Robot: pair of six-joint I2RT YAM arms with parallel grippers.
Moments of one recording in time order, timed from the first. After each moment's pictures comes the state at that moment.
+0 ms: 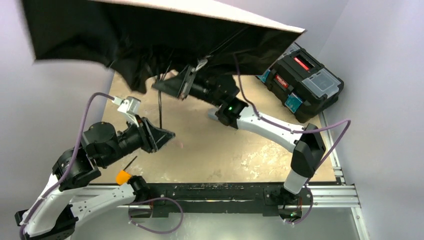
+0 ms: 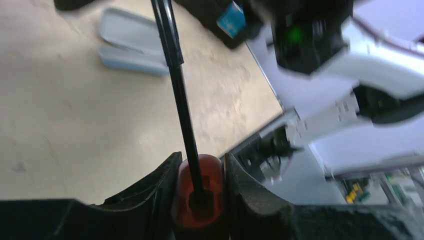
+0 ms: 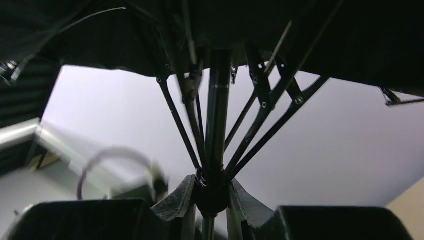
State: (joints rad) left arm -0.91 0.61 1.23 -0.89 -0.04 -0.64; right arm 0.90 1.71 1.52 0.64 -0.32 1.22
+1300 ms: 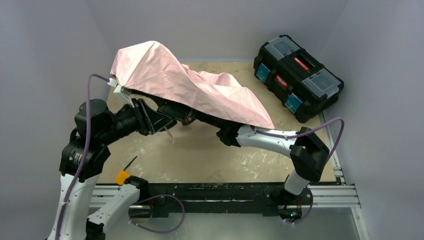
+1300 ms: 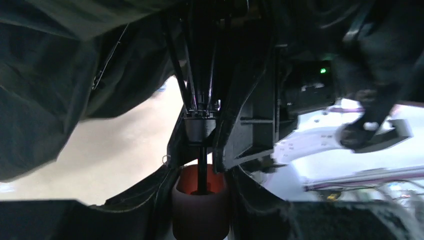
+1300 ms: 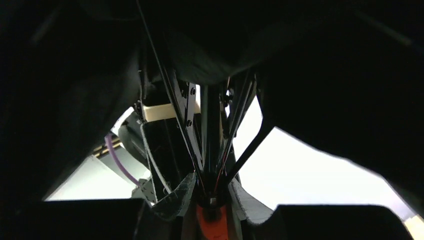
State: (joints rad) left arm -0.36 0.77 1.37 -0.84 0.38 -0.55; right arm 1.02 1.66 1.17 1.03 -0.38 1.36
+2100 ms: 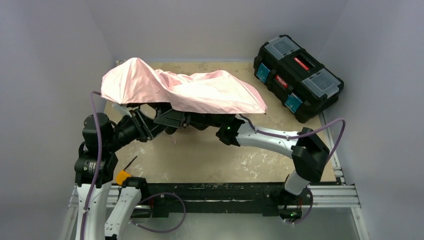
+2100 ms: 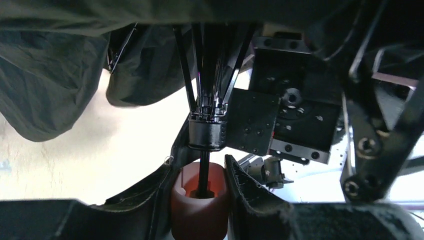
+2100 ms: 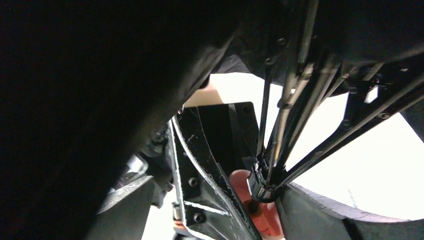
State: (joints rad) left arm -0.05 0.62 1.09 -0.73 0.66 -0.64; right arm 1.04 1.66 1.21 0.86 -0.46 1.22
